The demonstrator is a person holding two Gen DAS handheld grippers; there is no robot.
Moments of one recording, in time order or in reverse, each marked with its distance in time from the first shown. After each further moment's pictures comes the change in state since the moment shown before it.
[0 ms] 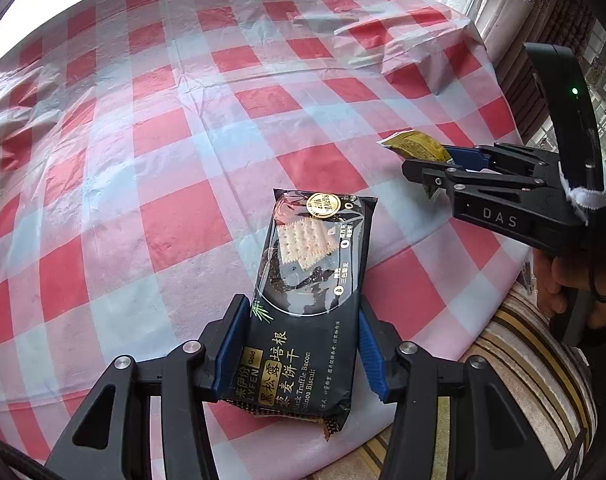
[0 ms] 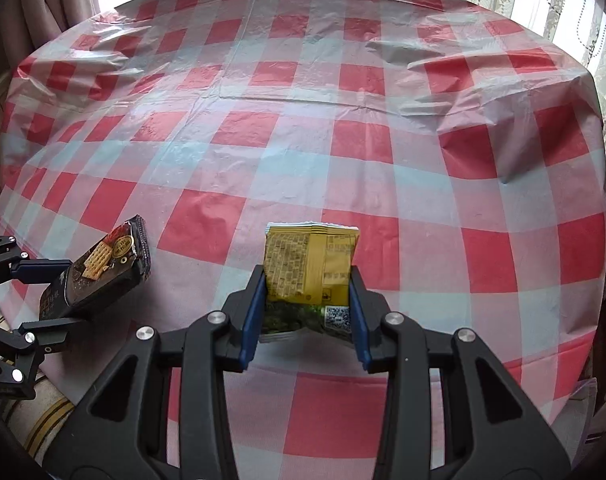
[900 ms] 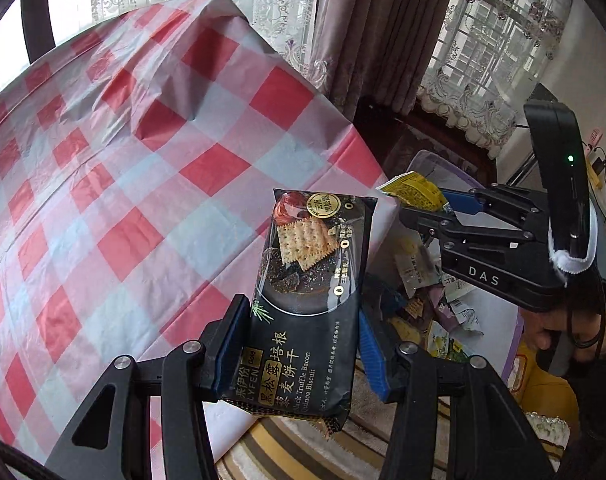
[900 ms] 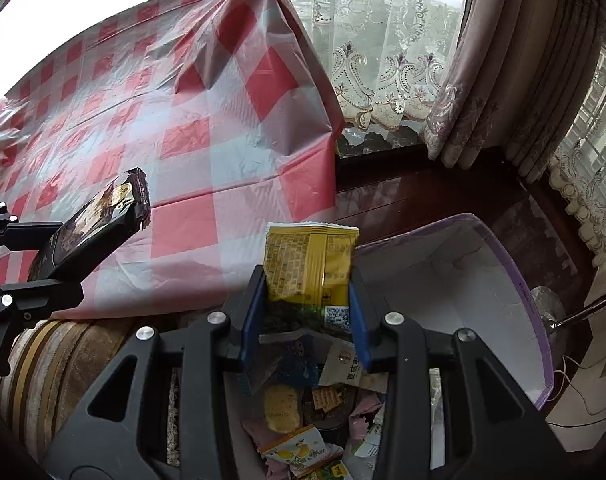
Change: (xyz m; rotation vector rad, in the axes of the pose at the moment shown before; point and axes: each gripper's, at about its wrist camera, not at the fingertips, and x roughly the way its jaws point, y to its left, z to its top) left arm 0.025 -0.233 0.045 0.409 0.007 -0.184; right arm -0.102 -0.185 -0.147 0.377 0.009 -0.262
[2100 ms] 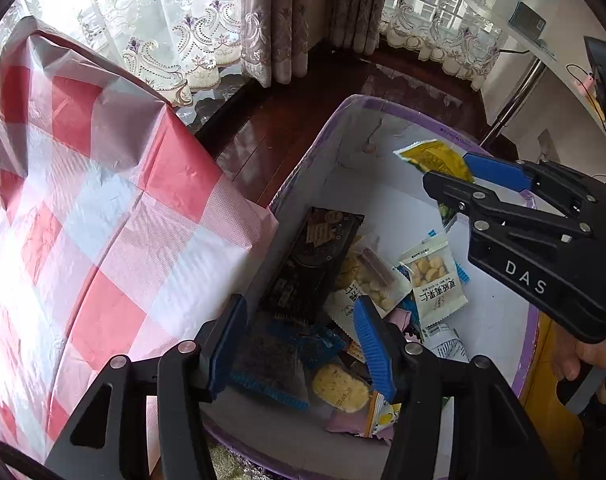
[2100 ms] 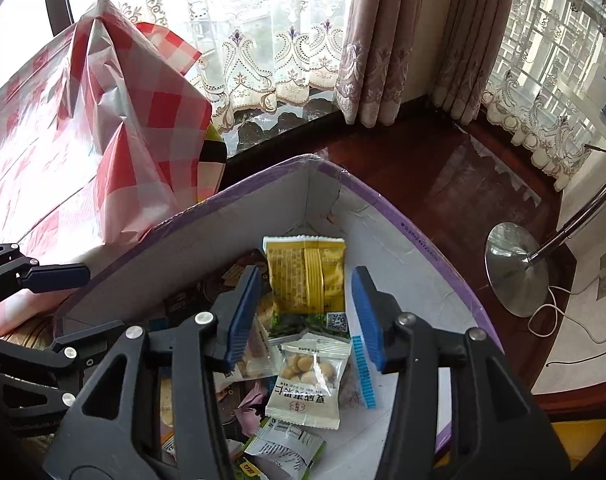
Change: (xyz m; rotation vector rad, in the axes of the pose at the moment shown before) left arm 0.114 -0.118 0.057 0.160 0.173 0.009; right arm 0.013 -0.117 -0.027 0.236 0.031 -0.159
